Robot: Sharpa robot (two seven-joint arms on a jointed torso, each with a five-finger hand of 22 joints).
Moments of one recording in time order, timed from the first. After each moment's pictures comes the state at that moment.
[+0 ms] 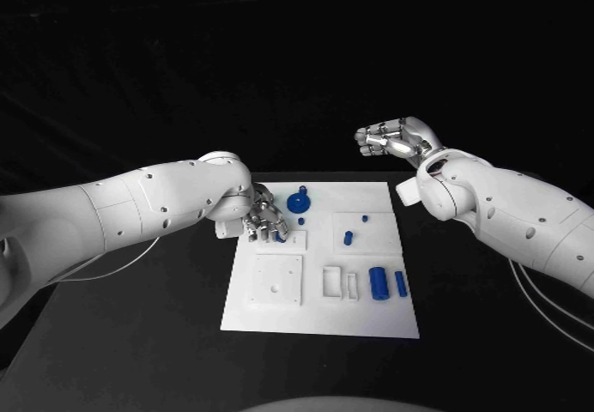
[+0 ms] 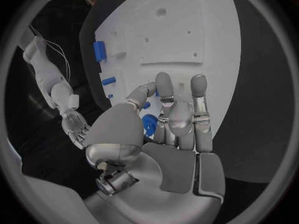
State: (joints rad) left arm 1.42 -0.47 -0.24 1.11 -0.77 0.26 -0.57; left_hand 1.01 0.03 0.32 -0.24 0.61 1.19 0.08 0.07 0.85 1.49 -0.06 0.65 0.22 1.43 -0.13 1.33 0.76 0.02 1.28 -0.15 0.43 1.31; right arm 1.12 -0.60 0.28 1.07 -0.73 -0.25 0.20; right_hand 1.17 0.03 0.00 -0.09 0.56 0.93 0.16 0.06 0.06 1.02 0.17 0.06 0.06 1.02 0.17 0.07 0.06 0.08 0.87 0.18 0.07 0.07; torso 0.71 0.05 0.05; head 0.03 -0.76
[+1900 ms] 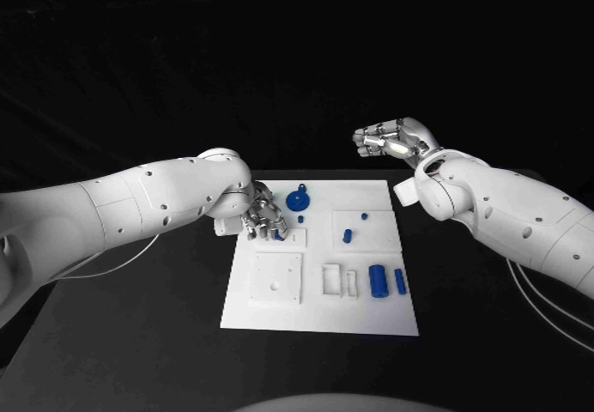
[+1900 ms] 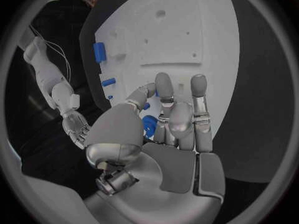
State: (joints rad) left arm 1.42 -0.47 -0.24 1.10 -0.78 0.28 -0.57; left_hand 1.00 0.05 0.33 -0.22 0.55 1.19 0.08 0.07 0.86 1.49 -0.06 0.67 0.22 1.43 -0.13 1.35 0.80 0.02 1.28 -0.15 0.42 1.31; right arm 1.11 -0.60 0.28 1.06 -0.73 -0.25 0.20; right_hand 1.17 0.03 0.01 -0.10 0.57 0.93 0.16 0.06 0.06 1.02 0.17 0.06 0.06 1.02 0.17 0.07 0.06 0.08 0.87 0.18 0.07 0.07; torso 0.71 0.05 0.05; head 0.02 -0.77
